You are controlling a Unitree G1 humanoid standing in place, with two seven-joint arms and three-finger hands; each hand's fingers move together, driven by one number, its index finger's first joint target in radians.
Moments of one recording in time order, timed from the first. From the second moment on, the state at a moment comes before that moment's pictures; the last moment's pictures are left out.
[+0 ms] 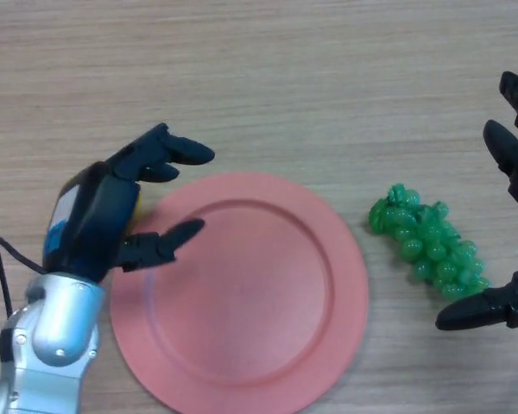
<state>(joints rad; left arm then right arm) -0.11 0.23 0.00 -0.26 0.23 0.00 -0.04 0.05 -0.25 -0.19 -0.62 0.13 0.38 0.28</state>
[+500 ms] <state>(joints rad) -0.06 0.24 0.08 -0.38 -0.04 0.06 -0.16 0.04 -0.25 -0.18 -0.60 0.13 0.38 0.28</state>
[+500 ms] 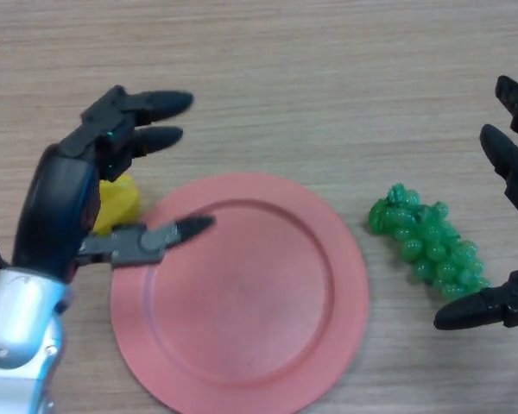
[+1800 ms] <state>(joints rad) -0.26 0.44 0.13 0.25 0.58 -0.21 -0.08 0.04 -0.25 -0.18 -0.59 0.15 0.37 0.28</state>
